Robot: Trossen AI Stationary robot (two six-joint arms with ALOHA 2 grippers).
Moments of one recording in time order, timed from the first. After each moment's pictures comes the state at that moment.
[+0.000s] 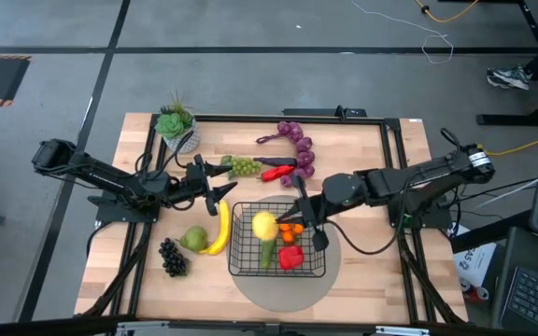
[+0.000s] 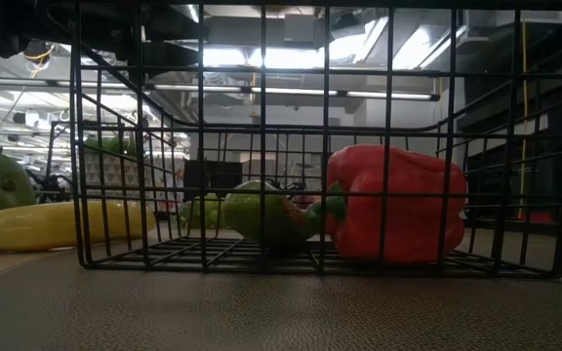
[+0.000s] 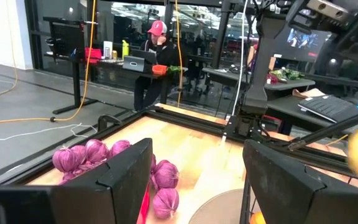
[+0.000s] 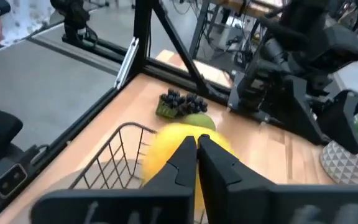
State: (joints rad) left arm -0.19 0.97 0.29 0.85 -0.60 -0.07; right arm 0.26 1.43 1.25 -0.18 -0.02 -0.21
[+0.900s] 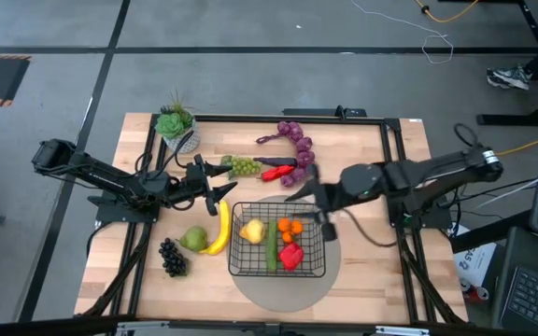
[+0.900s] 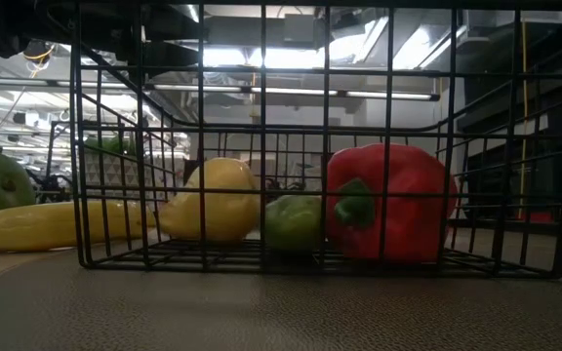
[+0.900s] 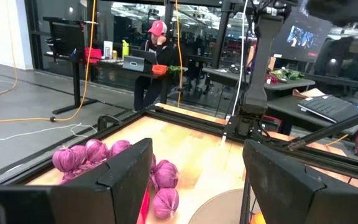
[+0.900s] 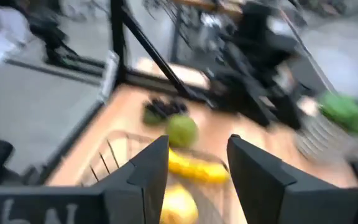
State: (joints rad) left arm -0.19 0.97 0.29 0.85 -0.60 -0.07; right arm 0.26 1.32 1.31 -0.34 0.11 -0.10
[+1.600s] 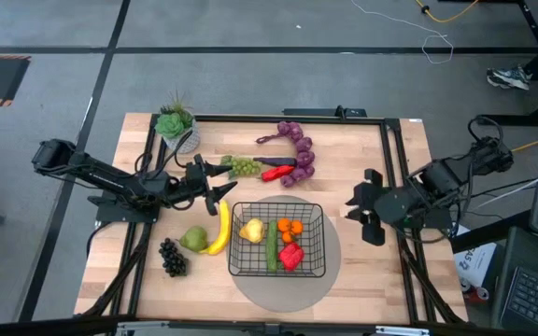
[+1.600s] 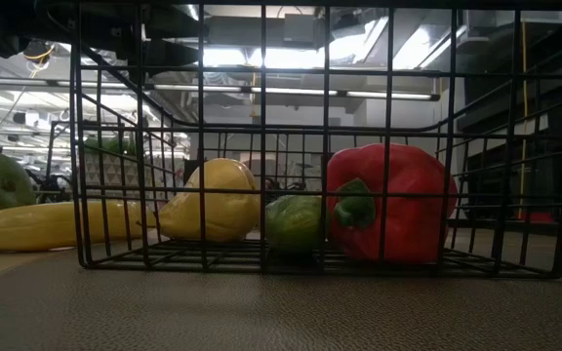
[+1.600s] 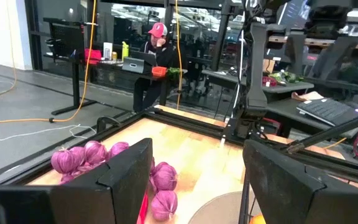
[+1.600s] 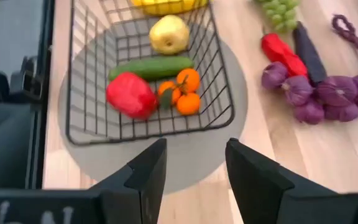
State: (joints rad) left arm -0.19 0.97 0.29 0.86 -0.60 -0.07; right arm 0.51 1.16 1.34 -1.15 0.33 0.57
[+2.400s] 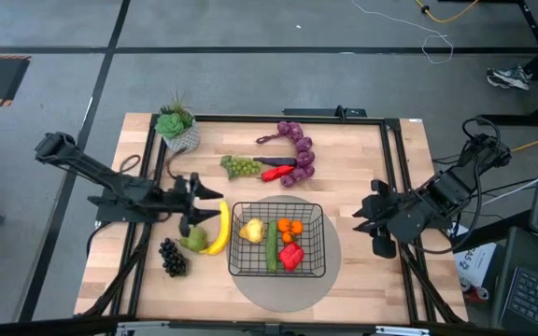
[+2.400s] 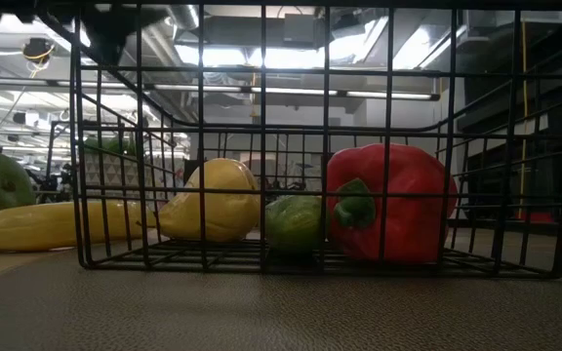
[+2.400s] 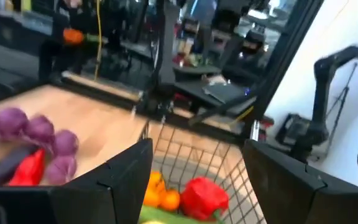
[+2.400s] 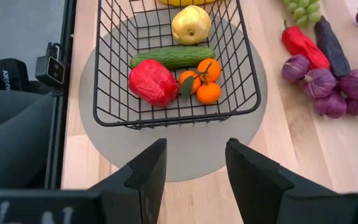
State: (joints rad) left arm -0.43 0.69 0.30 0.53 -0.49 -0.29; right arm 0.67 1.16 1.33 -1.18 0.37 0.69
